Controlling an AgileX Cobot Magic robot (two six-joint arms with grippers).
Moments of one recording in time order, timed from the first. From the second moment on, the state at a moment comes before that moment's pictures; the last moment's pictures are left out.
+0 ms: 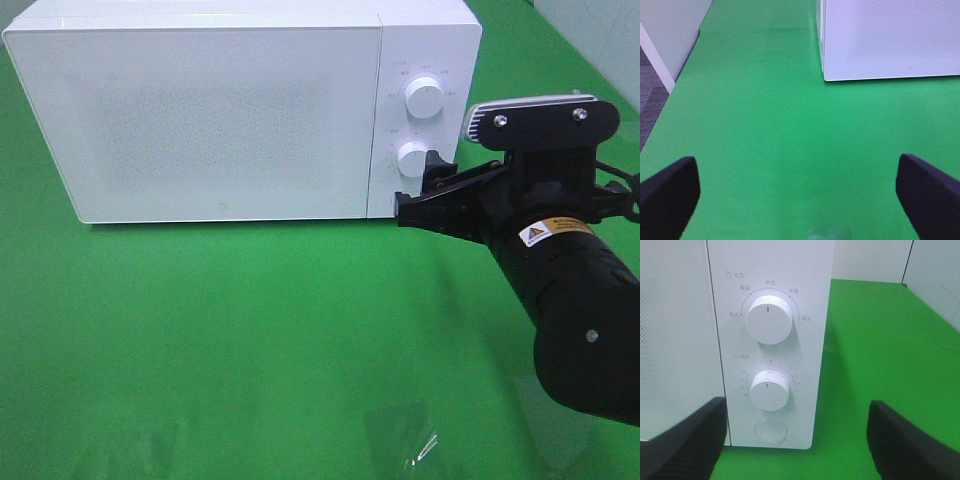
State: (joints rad) left arm 0.04 0.00 -0.50 -0.04 1.04 0.08; right arm 0.84 1.68 -0.45 0.91 -1.21 -0.41
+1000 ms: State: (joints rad) left arm 0.04 0.00 -0.50 -0.04 1.04 0.08; right arm 0.74 1.99 -0.72 0.83 -1.21 -0.37
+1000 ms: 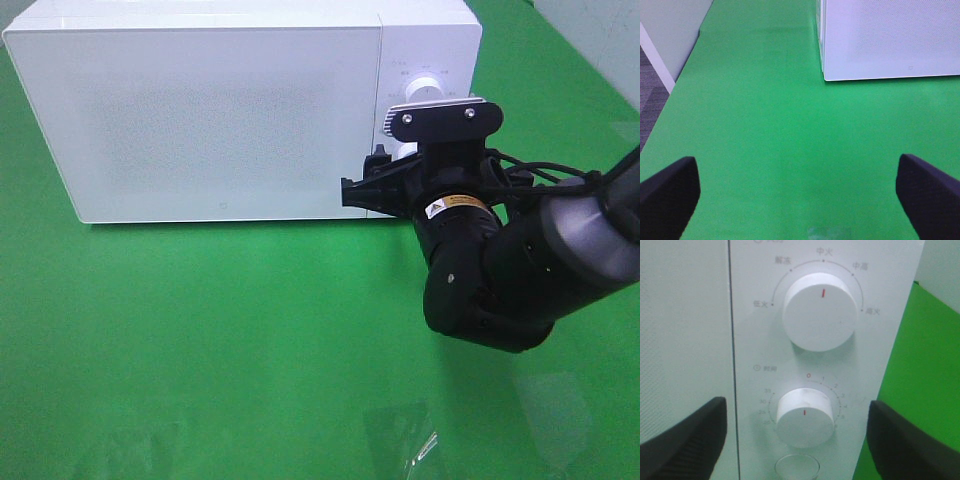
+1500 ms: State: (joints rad) left arm 0.04 0.00 -0.50 -0.04 1.04 0.08; right arm 0.71 2.09 -0.83 0.83 -1.20 -0.37
